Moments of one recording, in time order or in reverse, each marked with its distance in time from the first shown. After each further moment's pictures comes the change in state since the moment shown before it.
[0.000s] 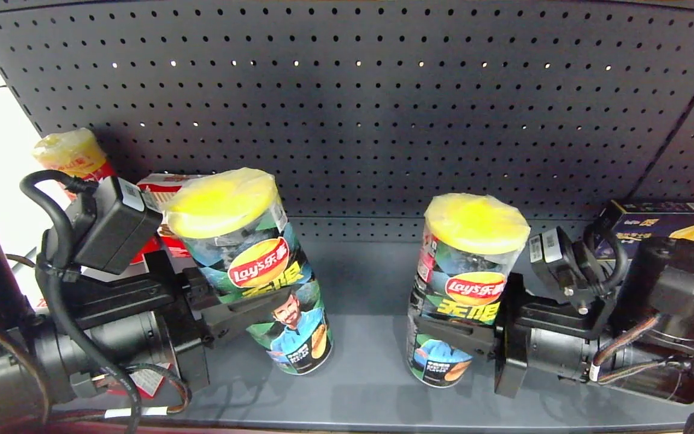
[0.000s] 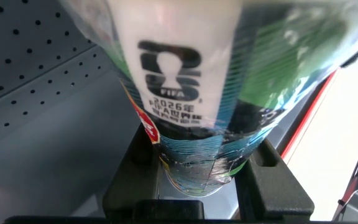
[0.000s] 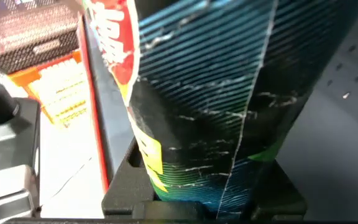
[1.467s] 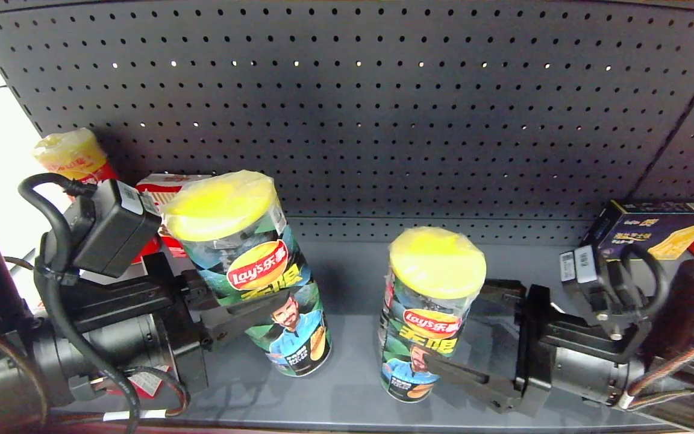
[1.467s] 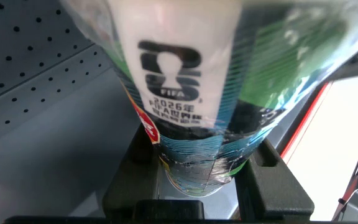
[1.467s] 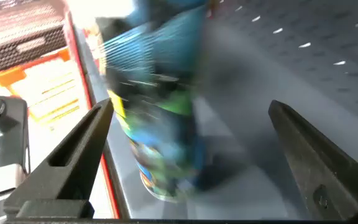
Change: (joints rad) left arm 0.000 -0.004 0.007 0.000 0.002 0.002; right arm -0.002 -0.070 0.111 -0.066 -0.079 -0.007
